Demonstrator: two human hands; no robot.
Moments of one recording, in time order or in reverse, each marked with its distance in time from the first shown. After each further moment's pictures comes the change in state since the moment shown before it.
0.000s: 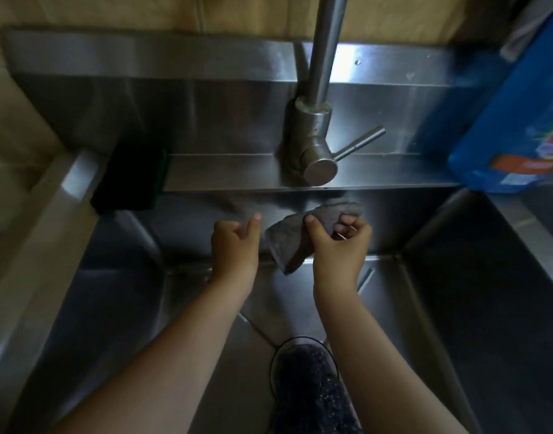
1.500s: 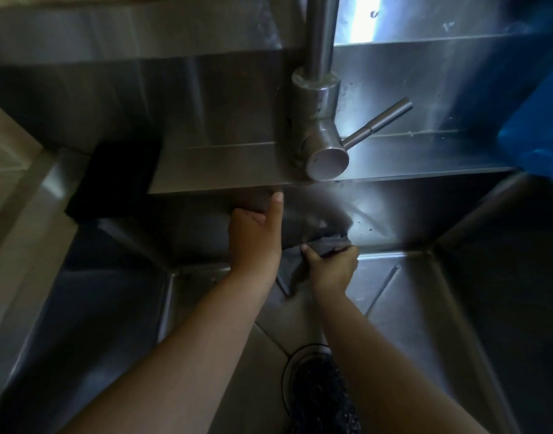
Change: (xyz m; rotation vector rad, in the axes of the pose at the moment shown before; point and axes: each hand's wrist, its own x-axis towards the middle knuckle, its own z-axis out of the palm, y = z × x) left_hand 0.011 0.018 0.030 0.059 0.095 -0.027; right_hand 0.037 0.098 0.013 -0.411 0.044 0.204
